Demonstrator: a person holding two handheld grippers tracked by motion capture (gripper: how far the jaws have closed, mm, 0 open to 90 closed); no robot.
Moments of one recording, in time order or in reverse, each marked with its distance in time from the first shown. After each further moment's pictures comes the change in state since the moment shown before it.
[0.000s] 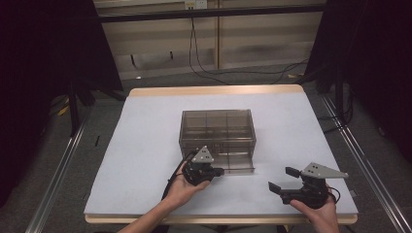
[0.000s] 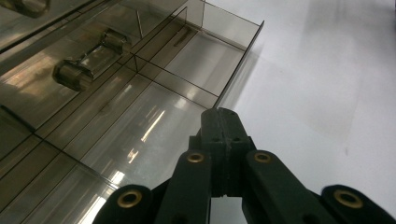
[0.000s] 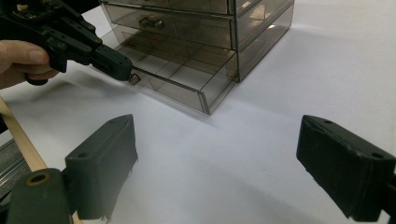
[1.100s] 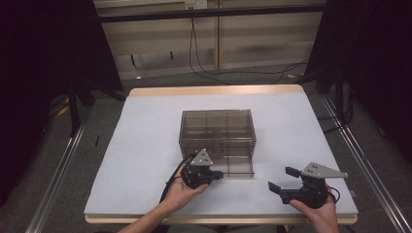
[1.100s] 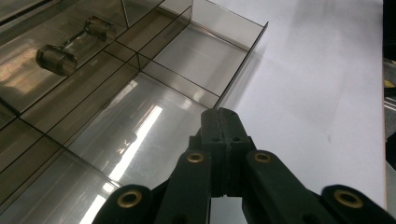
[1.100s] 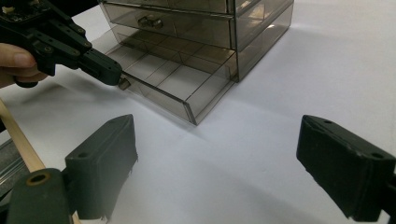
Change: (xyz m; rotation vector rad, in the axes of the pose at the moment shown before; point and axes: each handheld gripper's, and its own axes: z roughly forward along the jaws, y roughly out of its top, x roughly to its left) left arm -0.007 -0.004 -0.005 0.011 -0.012 -0.003; right arm 0.000 0.000 0.001 0.004 -0.002 0.001
